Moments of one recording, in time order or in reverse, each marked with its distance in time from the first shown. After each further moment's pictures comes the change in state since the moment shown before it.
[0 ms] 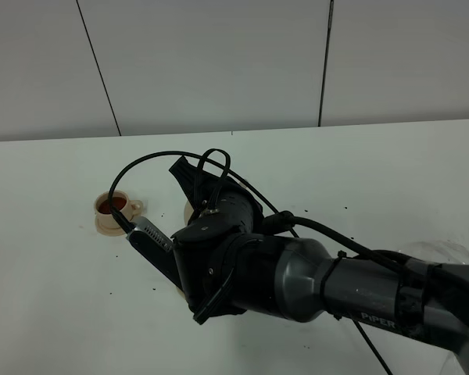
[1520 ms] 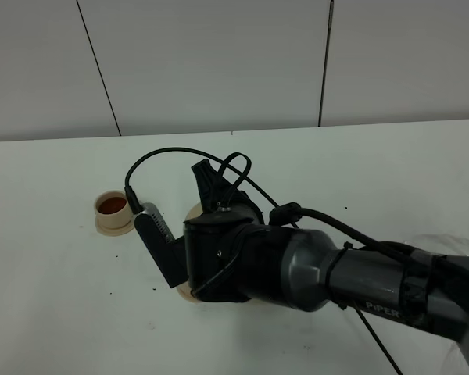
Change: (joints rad) left arm 0.000 0.000 0.000 0.000 0.000 0.000; right arm -0.032 0.000 0.000 0.188 -0.034 0.148
